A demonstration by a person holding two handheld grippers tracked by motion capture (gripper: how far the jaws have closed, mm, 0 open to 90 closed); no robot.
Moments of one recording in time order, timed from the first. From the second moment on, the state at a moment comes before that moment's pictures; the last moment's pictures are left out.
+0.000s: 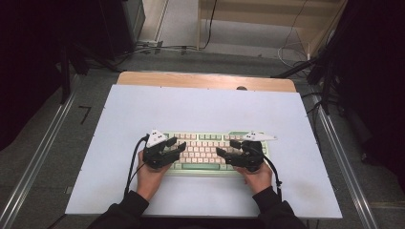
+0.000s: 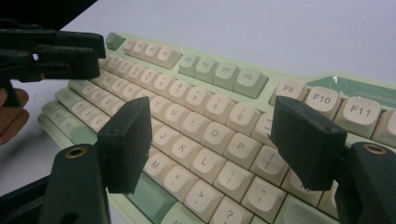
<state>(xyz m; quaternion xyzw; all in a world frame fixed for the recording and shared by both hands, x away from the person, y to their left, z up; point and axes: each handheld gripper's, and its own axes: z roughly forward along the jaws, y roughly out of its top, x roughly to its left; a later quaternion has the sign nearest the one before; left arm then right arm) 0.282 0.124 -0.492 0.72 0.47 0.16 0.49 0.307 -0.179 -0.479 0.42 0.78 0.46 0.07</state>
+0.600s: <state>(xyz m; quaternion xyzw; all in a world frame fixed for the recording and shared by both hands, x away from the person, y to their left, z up) 0.289 0.112 -0.496 0.75 0.46 0.14 0.45 0.306 -0.177 -0.481 0.42 0.78 0.46 0.07</state>
